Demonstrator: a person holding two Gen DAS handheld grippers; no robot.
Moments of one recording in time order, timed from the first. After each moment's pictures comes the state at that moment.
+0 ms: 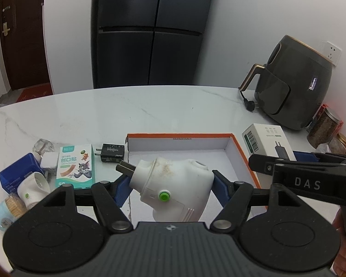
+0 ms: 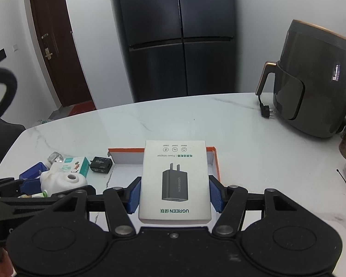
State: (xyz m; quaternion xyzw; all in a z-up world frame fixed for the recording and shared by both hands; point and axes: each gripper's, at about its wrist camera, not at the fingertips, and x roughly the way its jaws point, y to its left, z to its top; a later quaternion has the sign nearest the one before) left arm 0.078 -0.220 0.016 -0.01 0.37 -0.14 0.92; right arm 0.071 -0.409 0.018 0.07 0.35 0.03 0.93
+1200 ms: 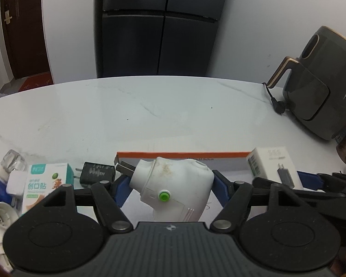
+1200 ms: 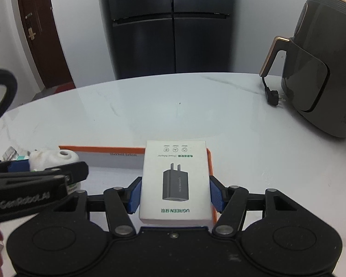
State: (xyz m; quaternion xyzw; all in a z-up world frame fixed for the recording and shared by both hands) left arm 0.181 -0.246 -0.031 -0.01 0.41 -0.11 0.91; right arm 0.171 -0.412 -0.046 0.05 0.40 0.01 0.92
